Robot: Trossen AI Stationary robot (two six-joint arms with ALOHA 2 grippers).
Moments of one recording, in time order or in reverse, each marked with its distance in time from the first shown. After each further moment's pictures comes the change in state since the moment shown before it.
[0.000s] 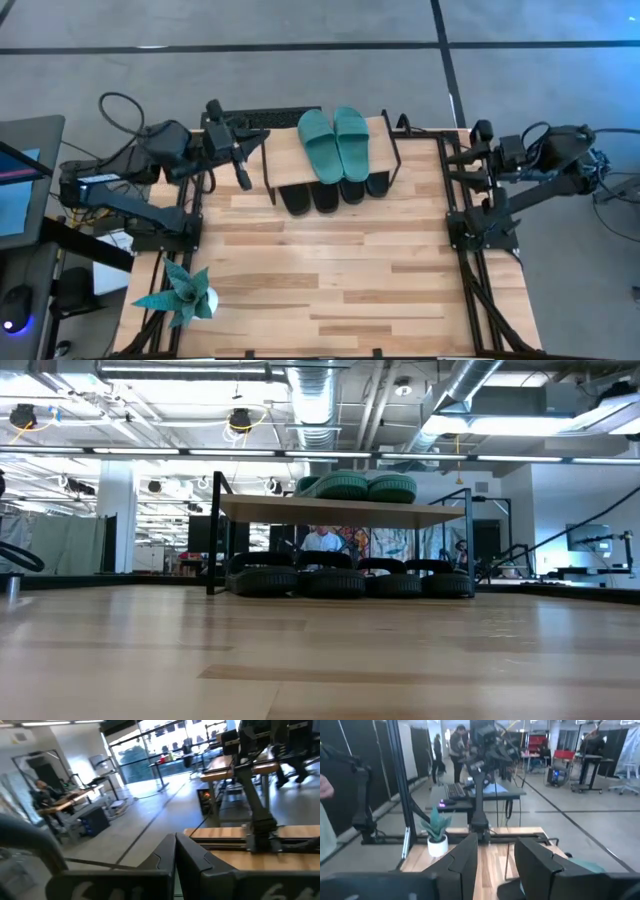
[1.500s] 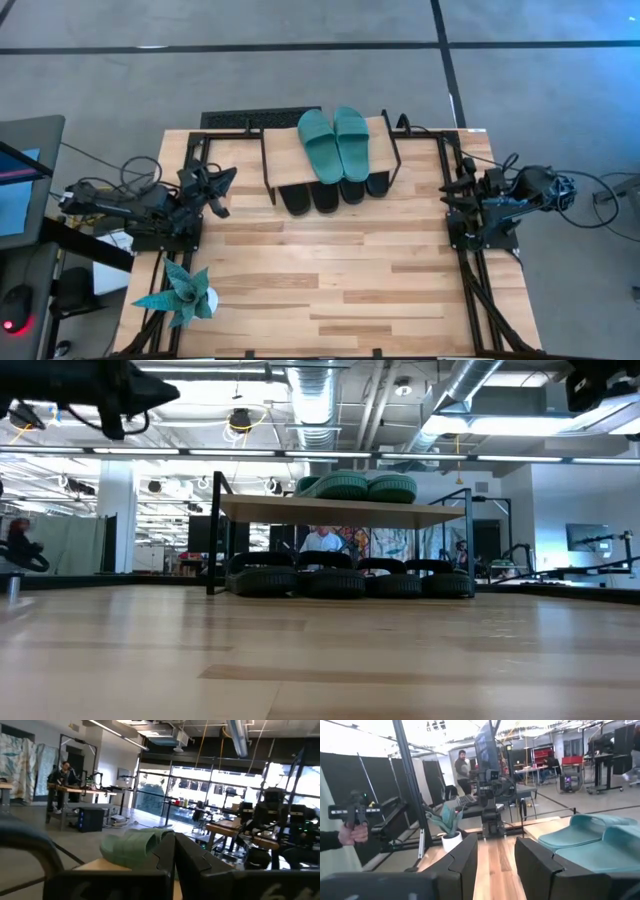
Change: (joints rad) left arm -0.167 -0.741 -1.175 0.777 -0.284 -0.261; right arm 0.000 -0.660 -0.747 0.231 -0.033 0.132
